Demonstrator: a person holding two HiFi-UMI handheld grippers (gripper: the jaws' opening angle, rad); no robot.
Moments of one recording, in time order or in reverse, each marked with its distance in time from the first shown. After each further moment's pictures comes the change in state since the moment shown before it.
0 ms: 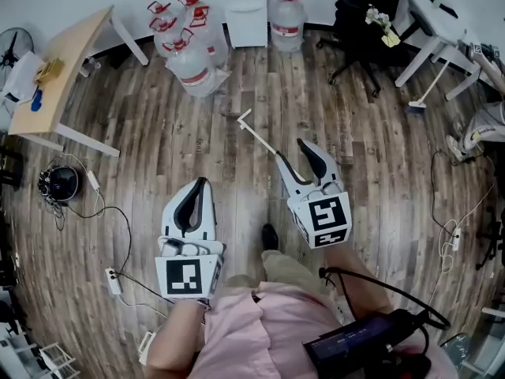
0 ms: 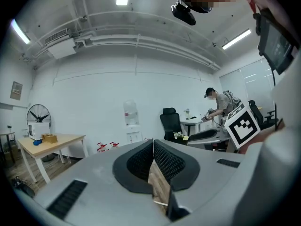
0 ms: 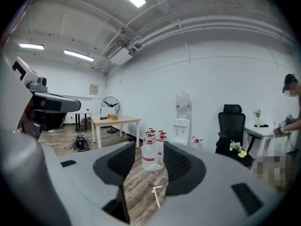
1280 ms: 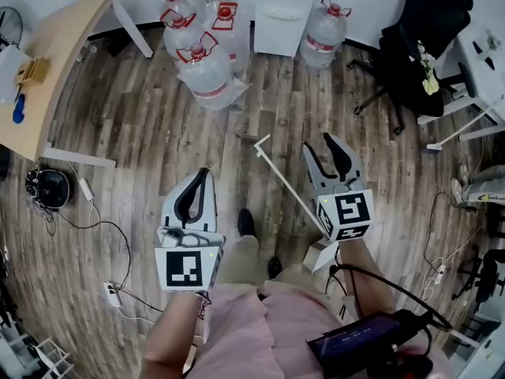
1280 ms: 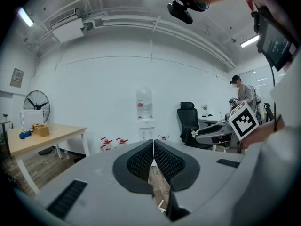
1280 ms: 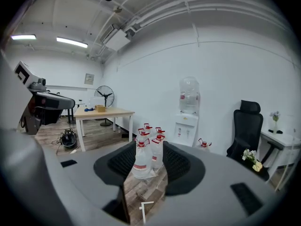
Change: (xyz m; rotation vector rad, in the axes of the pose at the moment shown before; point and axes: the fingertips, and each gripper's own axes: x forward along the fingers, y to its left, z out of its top) left arm 0.259 0.253 -0.044 -0.074 0.083 0.052; right arm 0.342 -0.075 0.042 -0.050 0.094 -0.004
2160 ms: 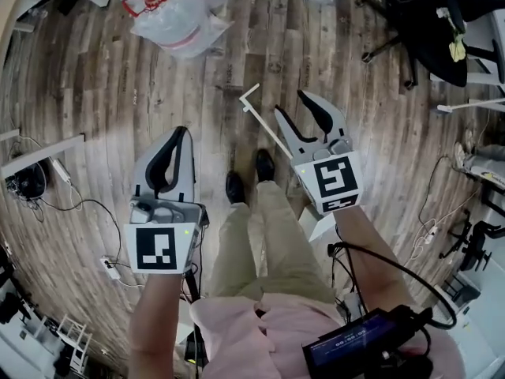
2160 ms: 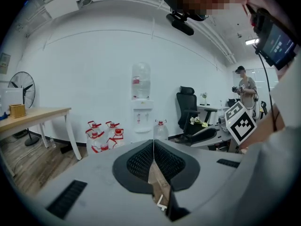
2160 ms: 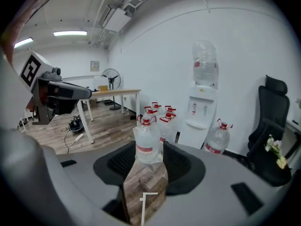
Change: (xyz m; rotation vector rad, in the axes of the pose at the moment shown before) left arm 0.184 0.034 -0.117 -0.066 0.157 -0.117; right arm 0.181 -0.016 -0.122 -0.013 0.214 0.157
